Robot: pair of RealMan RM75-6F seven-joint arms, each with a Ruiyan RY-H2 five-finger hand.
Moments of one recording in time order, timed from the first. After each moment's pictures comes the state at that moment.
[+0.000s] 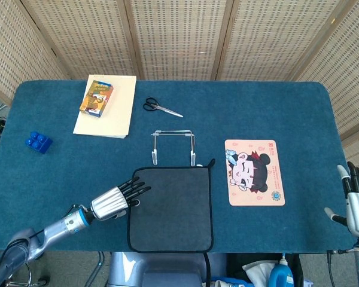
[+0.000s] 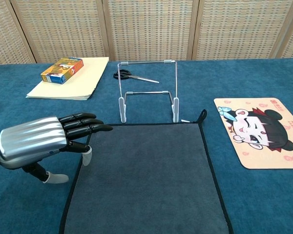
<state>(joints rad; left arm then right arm) -0.60 -1.81 0.18 -0.57 2.03 1.46 -0.27 0.06 -1.12 0.13 -1.61 -1.38 1.50 -0.14</state>
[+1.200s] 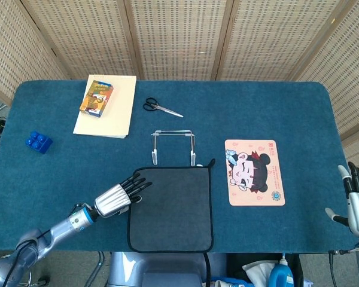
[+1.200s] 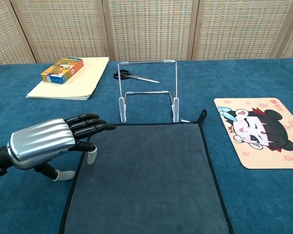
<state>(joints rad) -0.61 -1.93 0.22 -0.43 1.93 1.47 -0.29 0.06 -1.11 0.13 -1.62 -1.38 1.49 -0.12</state>
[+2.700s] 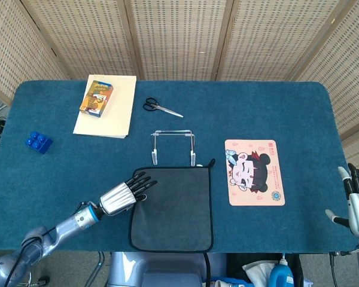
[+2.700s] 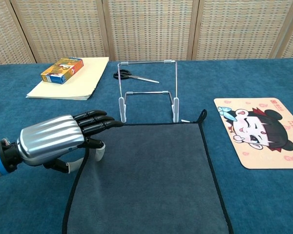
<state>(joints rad) -0.65 -1.93 0.23 -0.47 1.90 1.45 -0.25 0.06 -1.09 0.12 -1.64 -1.37 1.47 -0.11</state>
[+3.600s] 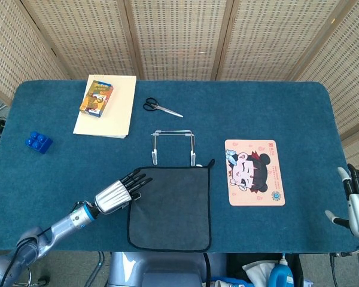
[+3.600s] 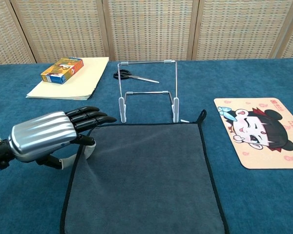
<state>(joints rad) -0.63 -1.89 0.24 -0.48 1.88 1.46 -0.25 0.06 -1.08 0.12 -1.65 -1.38 1.47 -0.10</state>
